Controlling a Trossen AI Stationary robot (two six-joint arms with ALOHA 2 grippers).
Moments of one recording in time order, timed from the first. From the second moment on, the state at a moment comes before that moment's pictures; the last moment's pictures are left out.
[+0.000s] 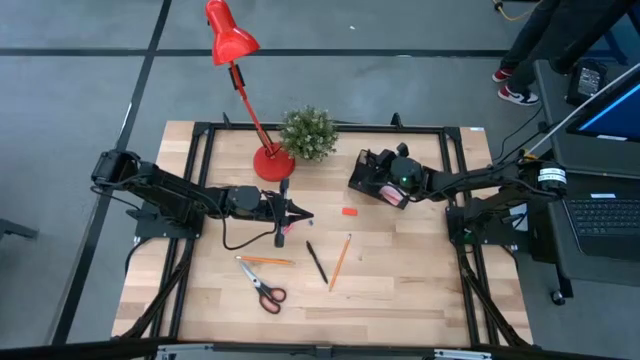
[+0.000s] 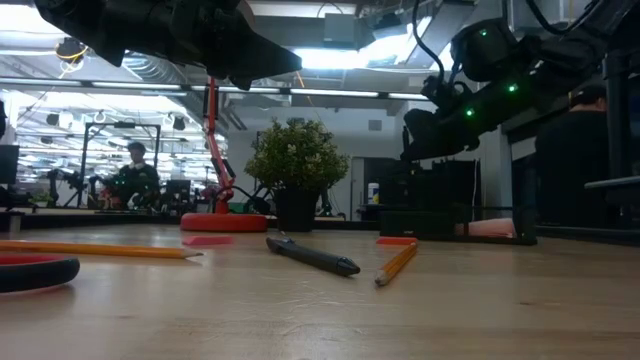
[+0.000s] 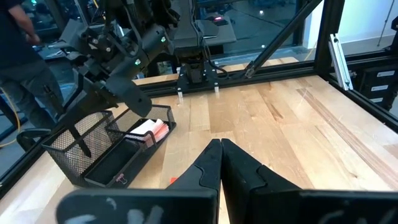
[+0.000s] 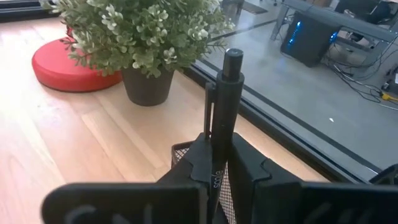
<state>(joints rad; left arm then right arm) -0.11 1.34 0.54 0.62 -0.13 0.11 -0.27 1.36 0.47 0.49 0.53 0.07</state>
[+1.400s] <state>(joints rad) -0.11 1.34 0.54 0.62 -0.13 0.09 -0.24 1.35 0.47 0.80 0.47 -0.07</state>
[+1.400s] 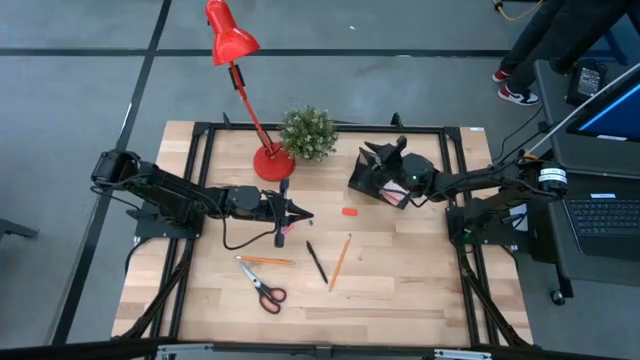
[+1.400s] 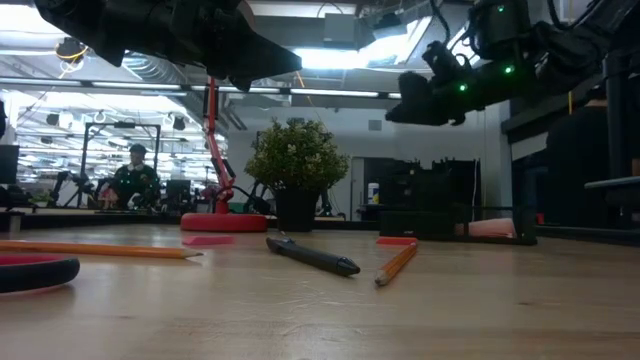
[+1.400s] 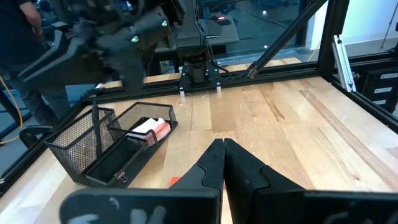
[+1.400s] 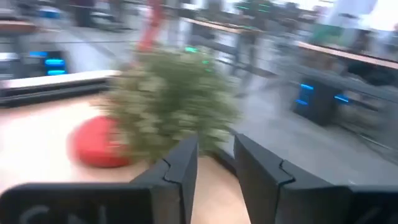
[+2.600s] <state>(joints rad) -0.46 1.37 0.88 -0.47 -0.40 -0.59 0.23 1.18 0.47 0.60 0.21 -0.22</state>
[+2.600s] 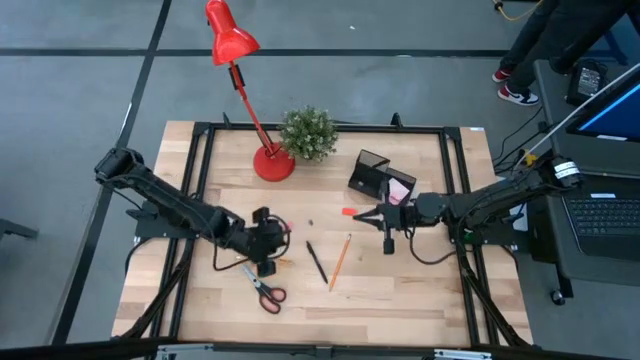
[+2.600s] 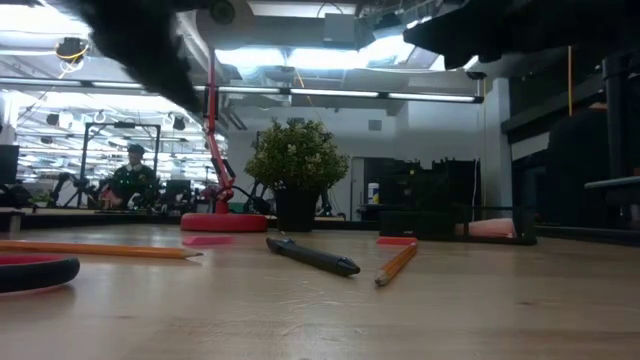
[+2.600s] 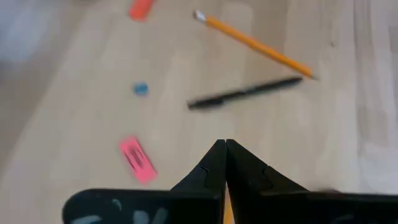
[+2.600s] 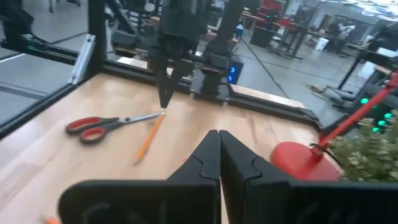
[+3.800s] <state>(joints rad) -0.58 1.69 1.12 -1.02 -0.18 -0.83 0.26 1.25 0.47 0.66 0.21 -0.22</state>
